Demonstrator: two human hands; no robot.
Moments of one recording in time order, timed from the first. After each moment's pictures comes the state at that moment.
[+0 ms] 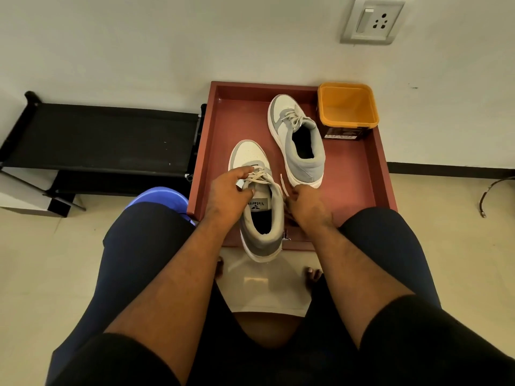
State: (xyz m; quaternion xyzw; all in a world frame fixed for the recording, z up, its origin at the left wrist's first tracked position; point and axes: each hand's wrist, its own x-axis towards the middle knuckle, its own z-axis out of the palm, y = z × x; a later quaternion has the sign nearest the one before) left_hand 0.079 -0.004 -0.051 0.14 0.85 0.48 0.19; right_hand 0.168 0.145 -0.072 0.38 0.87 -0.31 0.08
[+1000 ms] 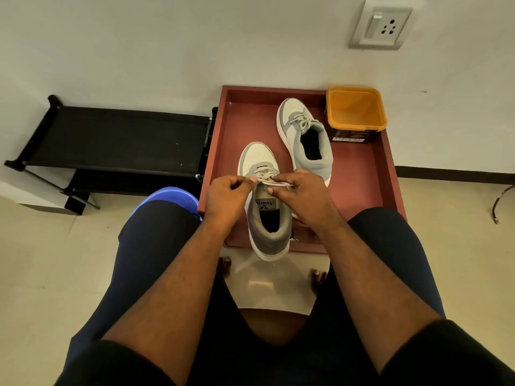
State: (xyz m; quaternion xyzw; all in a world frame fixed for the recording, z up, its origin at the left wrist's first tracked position) left_hand 0.095 -0.023 -0.023 0.03 0.82 0.54 0.19; right_hand 0.169 0.126 -0.023 0.17 0.89 -0.42 -0.07
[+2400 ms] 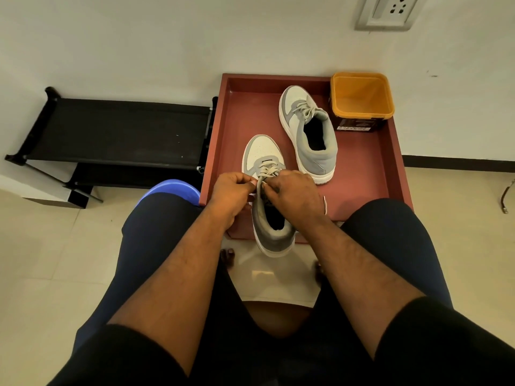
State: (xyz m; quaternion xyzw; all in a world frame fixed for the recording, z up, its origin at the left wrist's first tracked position) left_hand 0.089 -0.017 -0.026 -0.02 0.78 0.54 0.32; right_hand 0.155 0.105 -0.048 0.11 0.97 -0.19 -0.07
